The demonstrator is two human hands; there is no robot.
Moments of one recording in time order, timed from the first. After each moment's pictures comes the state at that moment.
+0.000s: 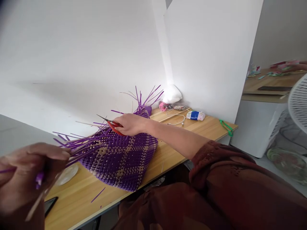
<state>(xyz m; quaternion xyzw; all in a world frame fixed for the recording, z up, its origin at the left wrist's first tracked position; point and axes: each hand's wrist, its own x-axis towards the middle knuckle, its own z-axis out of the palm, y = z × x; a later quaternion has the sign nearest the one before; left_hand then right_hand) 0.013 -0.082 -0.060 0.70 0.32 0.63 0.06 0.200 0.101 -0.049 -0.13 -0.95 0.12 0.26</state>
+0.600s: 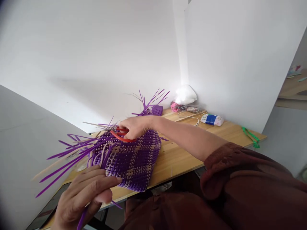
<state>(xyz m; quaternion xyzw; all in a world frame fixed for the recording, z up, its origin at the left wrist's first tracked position) 0.033 -0.114 -0.123 0.85 0.32 0.34 -0.26 0.180 0.085 -0.044 -0.07 -0.98 0.18 0.10</state>
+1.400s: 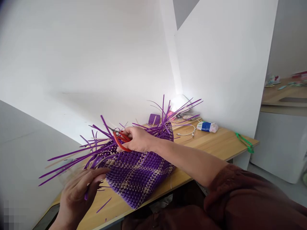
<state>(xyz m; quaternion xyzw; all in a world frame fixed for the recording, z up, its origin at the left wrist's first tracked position) -0.026 -0.068 -0.117 0.79 0.38 0.36 -0.31 0.176 0.075 -0.066 -0.16 -0.77 0.52 0.35</state>
